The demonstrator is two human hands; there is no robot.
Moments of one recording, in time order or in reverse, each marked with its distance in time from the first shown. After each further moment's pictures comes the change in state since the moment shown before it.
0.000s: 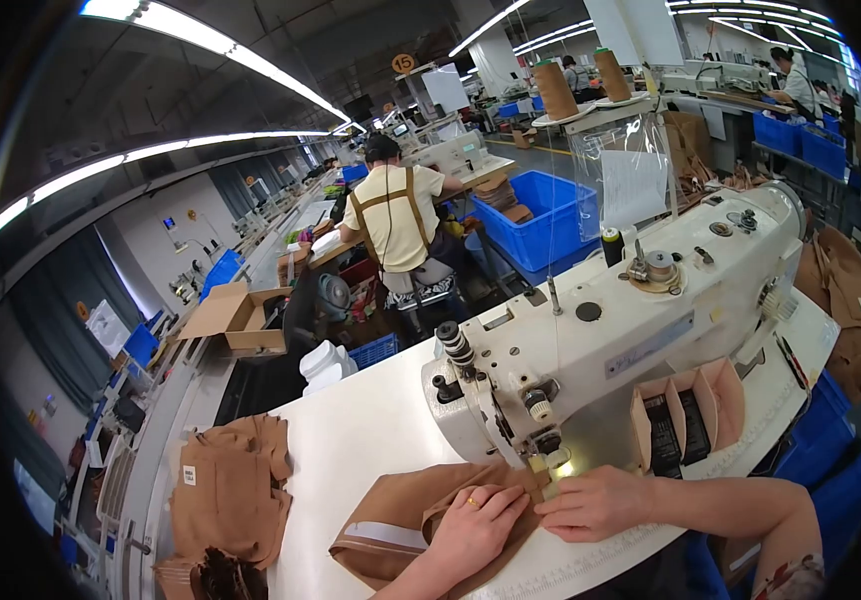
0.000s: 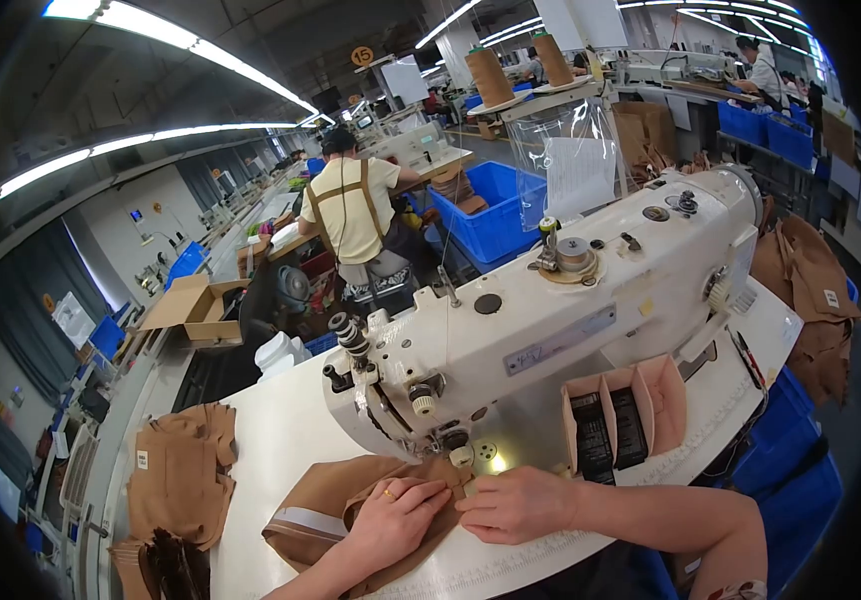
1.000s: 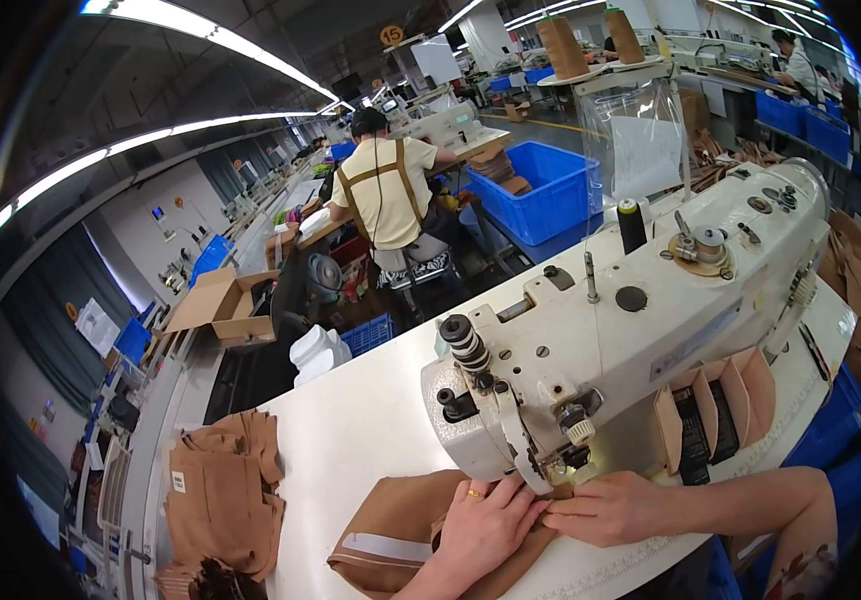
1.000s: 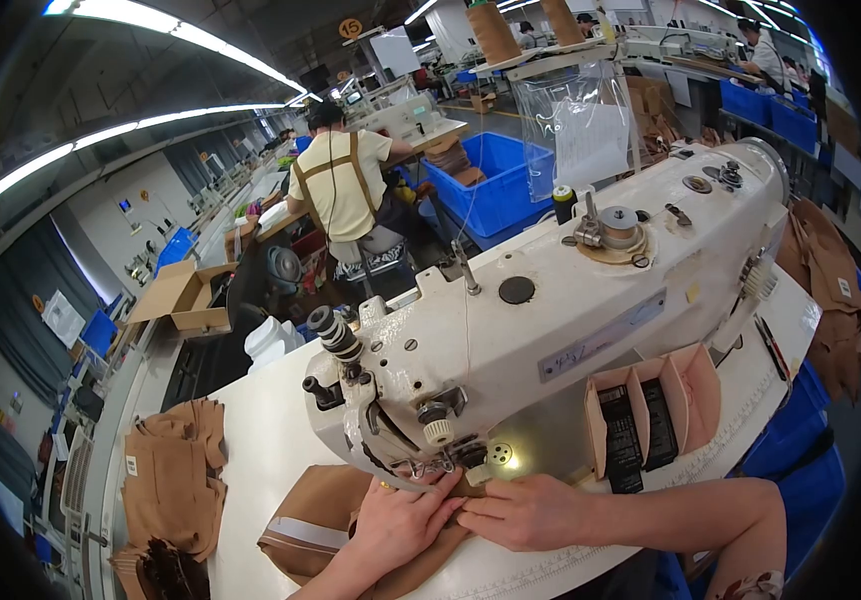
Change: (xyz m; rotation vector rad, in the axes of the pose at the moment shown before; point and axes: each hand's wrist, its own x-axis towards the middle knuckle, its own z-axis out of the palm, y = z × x) left_hand 0.020 -0.012 0.011 -0.008 0.081 -0.160; right_hand 0.003 0.001 0.011 -0.236 -0.051 0.029
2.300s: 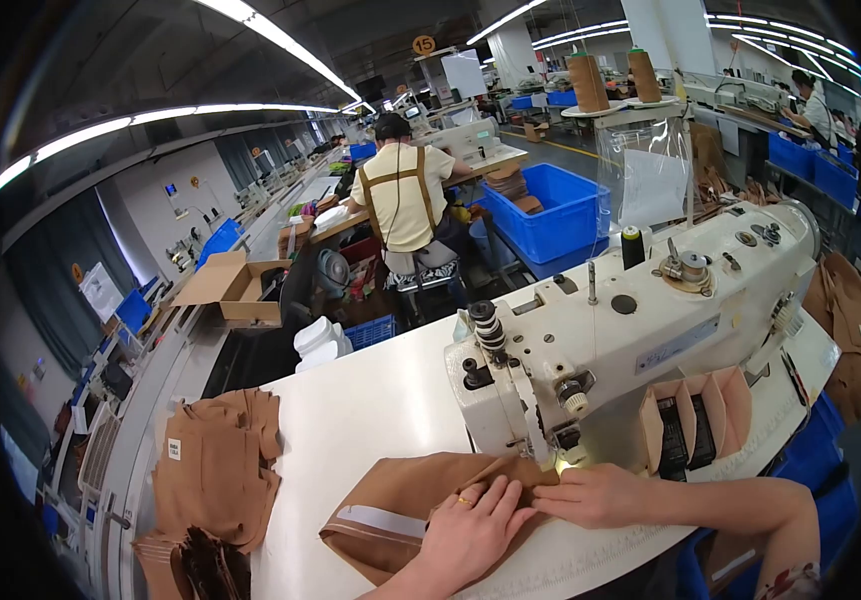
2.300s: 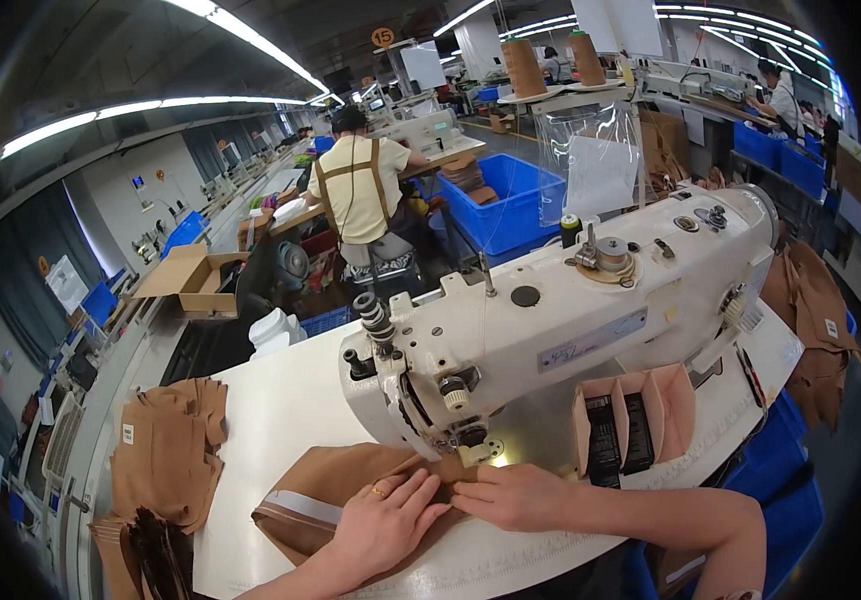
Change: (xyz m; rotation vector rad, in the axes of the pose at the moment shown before) left_hand -0.019 0.025 -0.030 0.156 0.015 -0.043; right_hand 0.001 0.006 -0.005 0.045 -0.120 -0.068
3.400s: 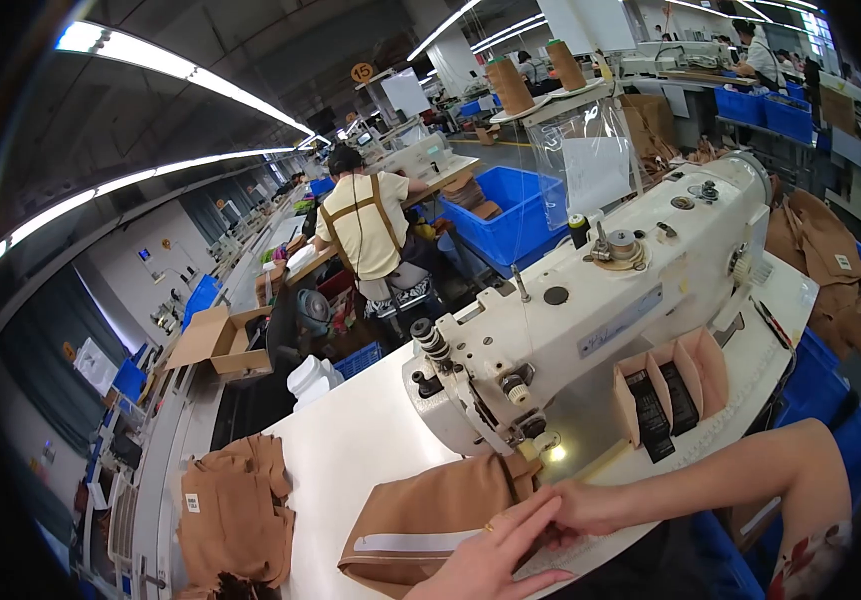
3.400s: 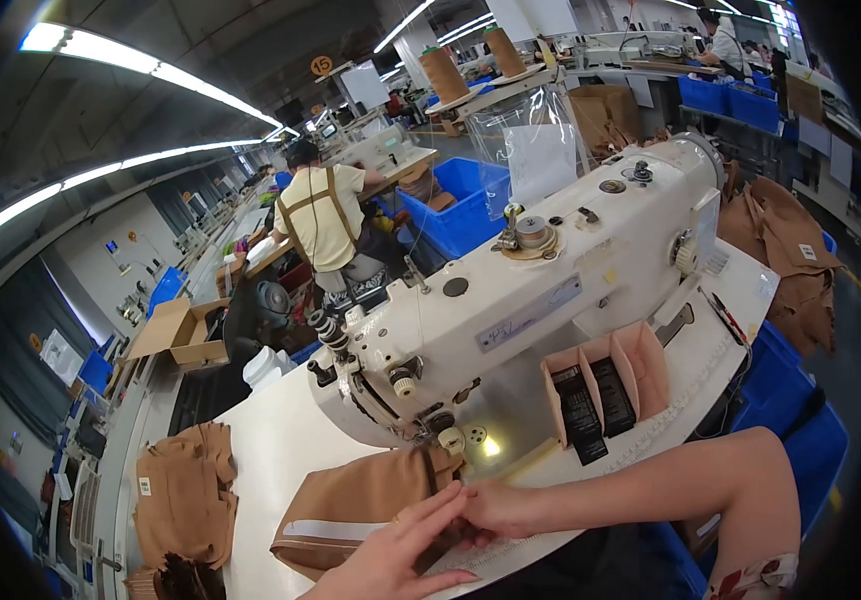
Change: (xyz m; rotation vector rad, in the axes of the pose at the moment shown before) left_hand 0.009 0.039 -0.066 -0.860 -0.183 0.036; right_hand 0.029 -0.053 0.002 1.764 -0.194 1.434
